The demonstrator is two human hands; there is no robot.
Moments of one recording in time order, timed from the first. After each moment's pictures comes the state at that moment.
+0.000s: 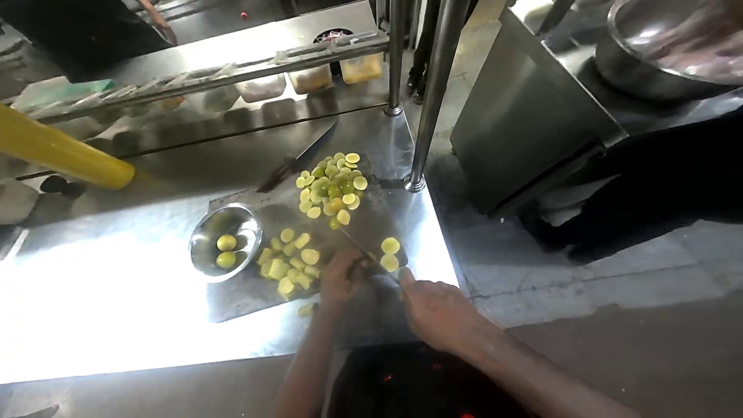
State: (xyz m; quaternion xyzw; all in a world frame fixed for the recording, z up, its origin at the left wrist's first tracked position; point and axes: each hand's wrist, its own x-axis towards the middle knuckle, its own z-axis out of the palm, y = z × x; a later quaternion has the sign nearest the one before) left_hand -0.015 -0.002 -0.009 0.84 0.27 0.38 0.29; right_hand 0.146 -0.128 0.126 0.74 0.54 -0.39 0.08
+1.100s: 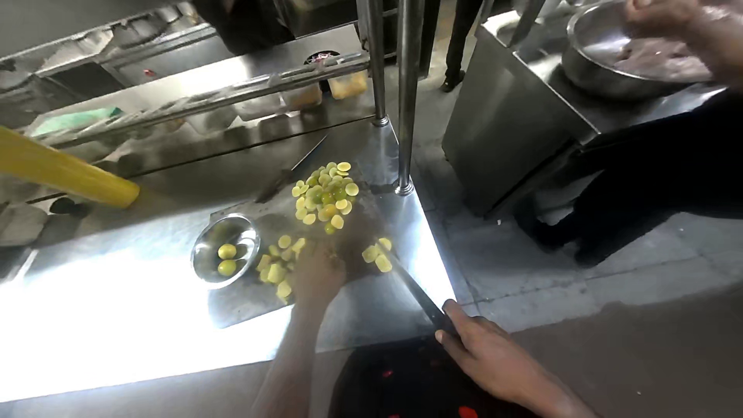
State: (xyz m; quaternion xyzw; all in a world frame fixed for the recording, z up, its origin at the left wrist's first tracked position) left_hand -0.011 0.013 0.072 0.83 0.53 0.02 0.16; right_hand 0.172 -0.235 0.092 0.77 0.45 -0.45 -0.07
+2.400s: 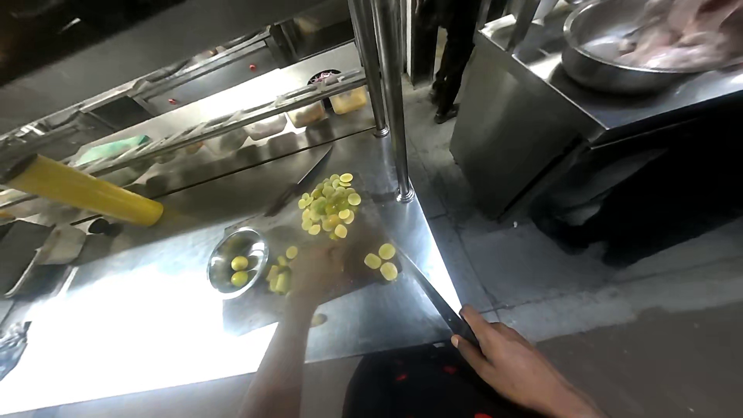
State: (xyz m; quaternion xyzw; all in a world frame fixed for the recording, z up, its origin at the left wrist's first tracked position) left_hand 0.000 0.036 0.109 0.87 0.47 -0.04 0.15; right_hand 0.186 -0.255 0.072 0.79 0.45 -0.41 -0.11
